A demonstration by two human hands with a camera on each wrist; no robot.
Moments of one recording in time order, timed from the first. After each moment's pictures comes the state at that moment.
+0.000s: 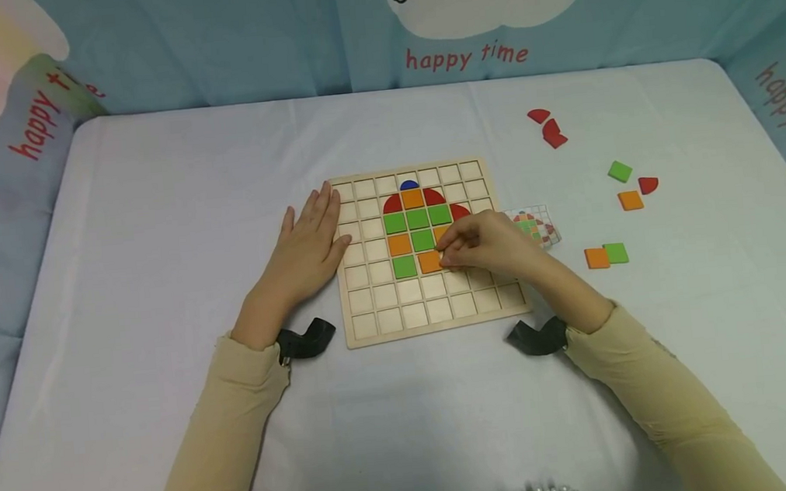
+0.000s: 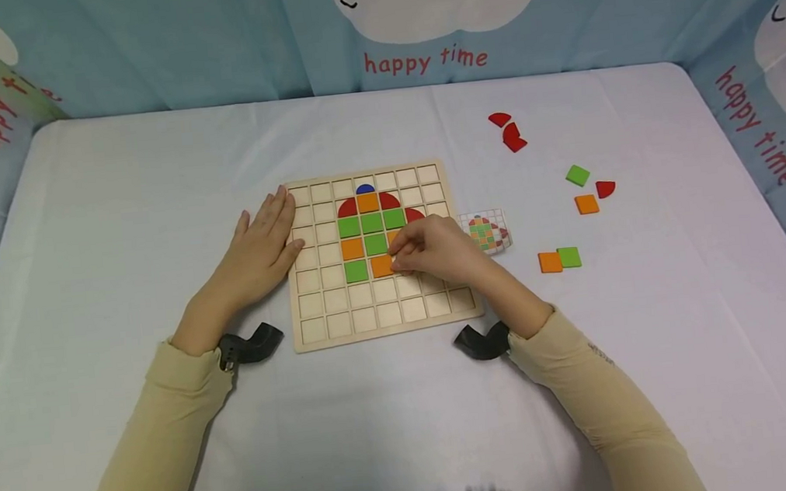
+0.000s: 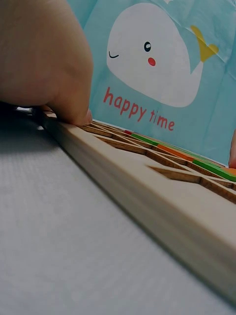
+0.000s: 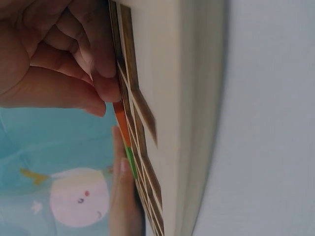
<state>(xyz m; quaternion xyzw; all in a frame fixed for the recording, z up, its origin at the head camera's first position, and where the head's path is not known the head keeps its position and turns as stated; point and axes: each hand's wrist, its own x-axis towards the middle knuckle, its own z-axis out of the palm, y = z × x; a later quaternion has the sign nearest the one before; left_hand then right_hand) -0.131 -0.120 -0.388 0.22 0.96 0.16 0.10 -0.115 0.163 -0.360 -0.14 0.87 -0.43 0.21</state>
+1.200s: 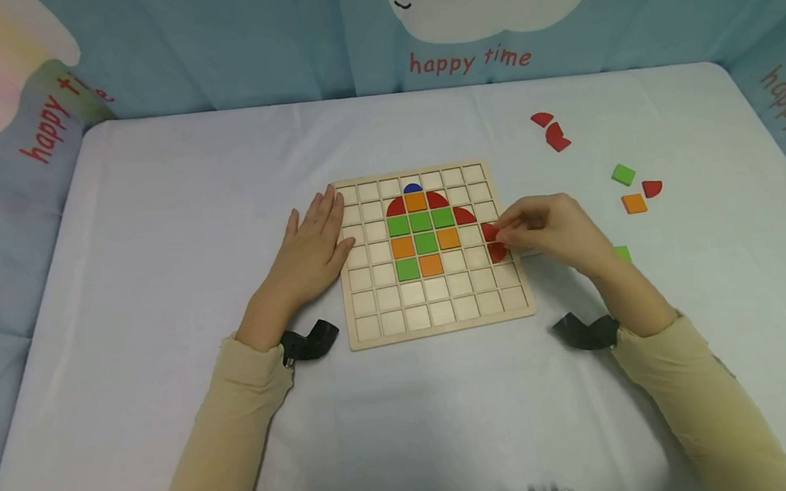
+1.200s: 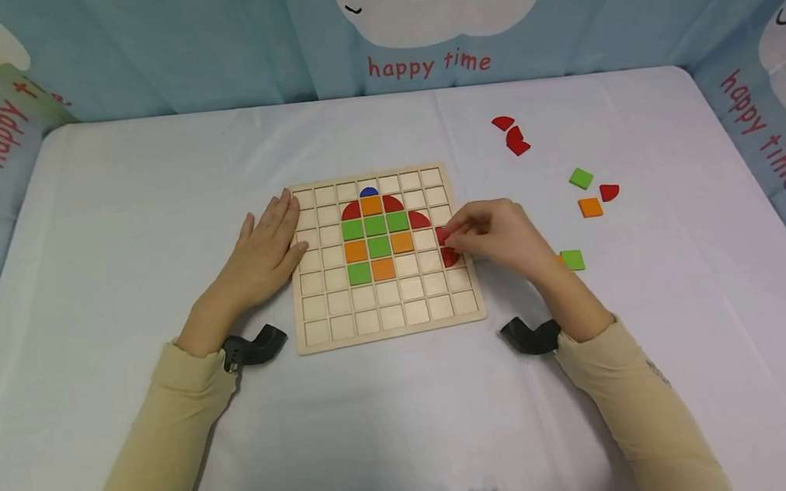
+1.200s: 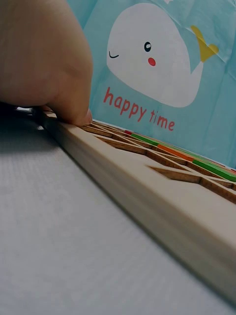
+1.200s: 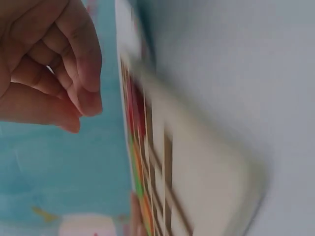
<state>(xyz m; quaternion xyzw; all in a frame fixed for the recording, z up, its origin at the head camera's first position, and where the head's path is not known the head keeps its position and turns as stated) -0.130 -0.121 -0.389 0.23 0.96 0.16 0.09 -0.108 0.219 -0.342 -0.08 0.88 -0.45 0.15</state>
